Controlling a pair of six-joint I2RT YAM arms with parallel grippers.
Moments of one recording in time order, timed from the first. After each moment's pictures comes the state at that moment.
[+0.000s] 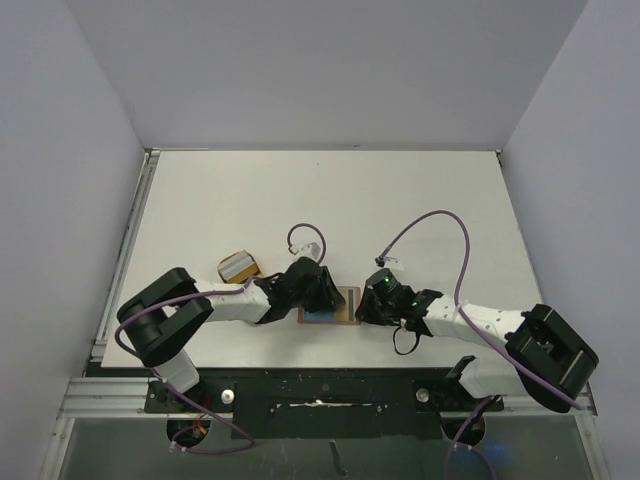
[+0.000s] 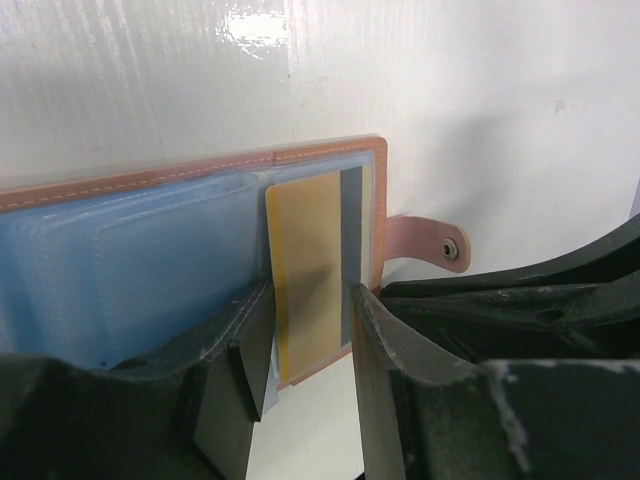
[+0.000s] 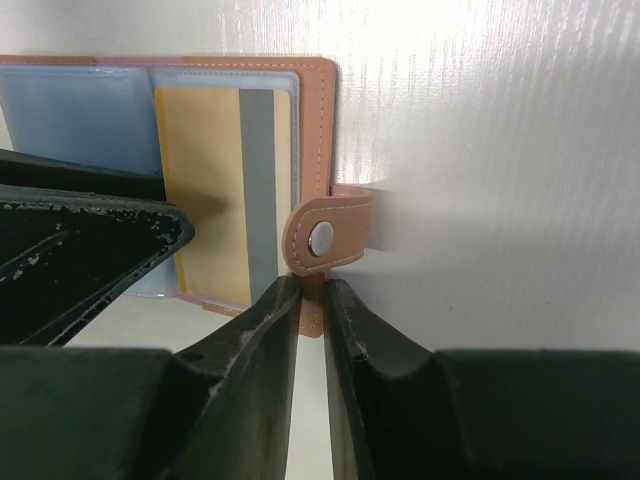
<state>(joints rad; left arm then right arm) -0.92 1.67 0.71 0.24 -0.01 -1.07 0.79 1.28 0.49 -0.15 0.10 0.86</state>
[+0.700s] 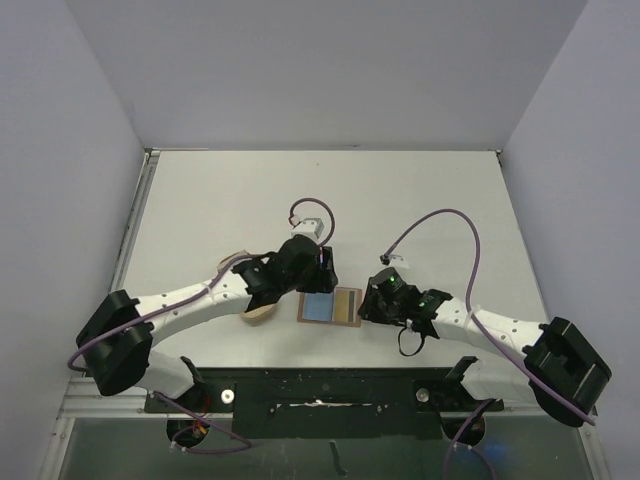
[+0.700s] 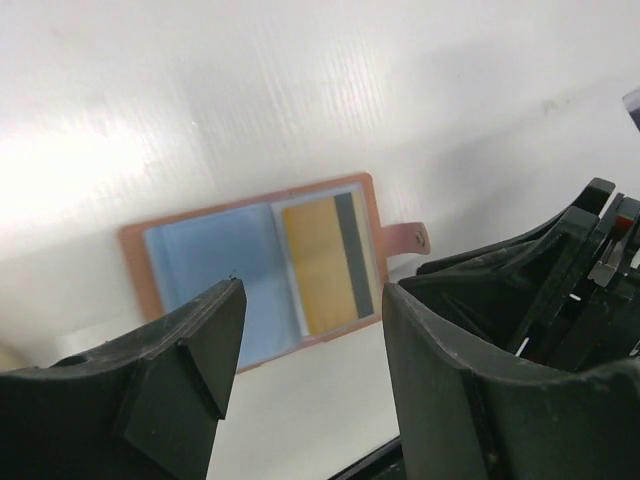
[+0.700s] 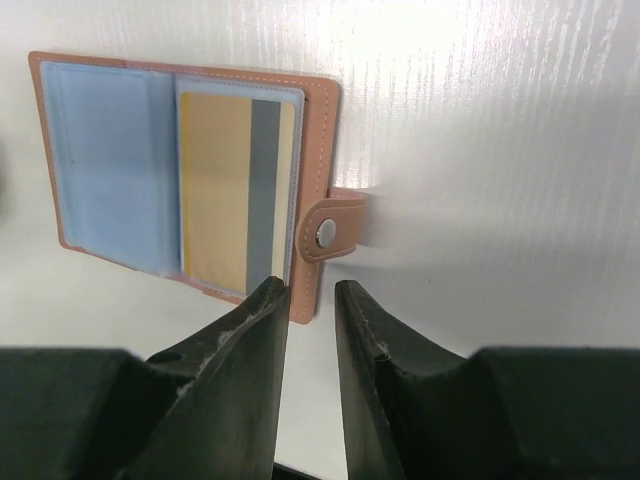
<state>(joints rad) -0.93 1.45 0.89 -0.15 -0.14 -0.77 0.79 1.19 0.50 -0.25 0.13 0.84</state>
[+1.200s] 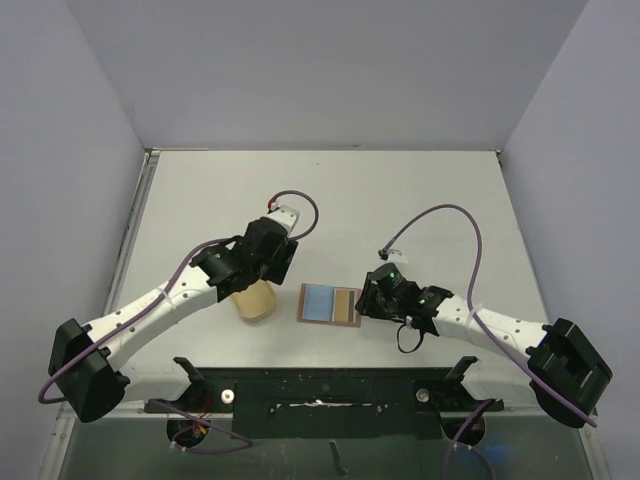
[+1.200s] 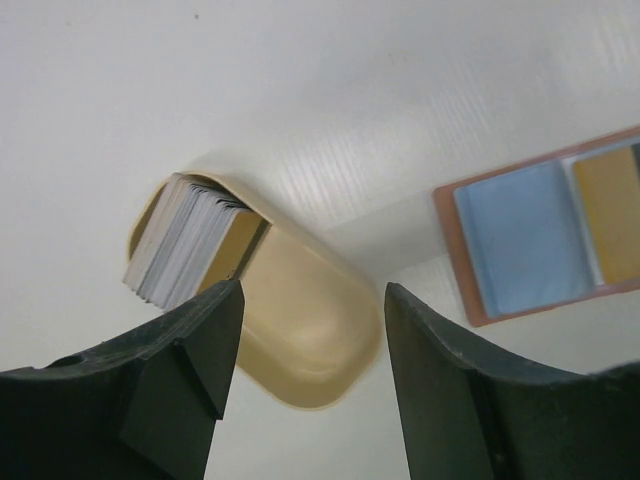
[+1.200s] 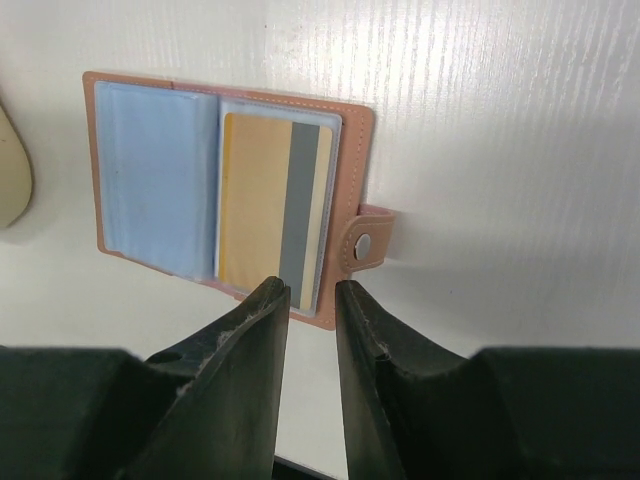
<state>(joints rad) -0.80 1.26 1.04 -0.63 -0.38 -0.26 0.79 1.18 0.54 -0.26 0.13 0.83</state>
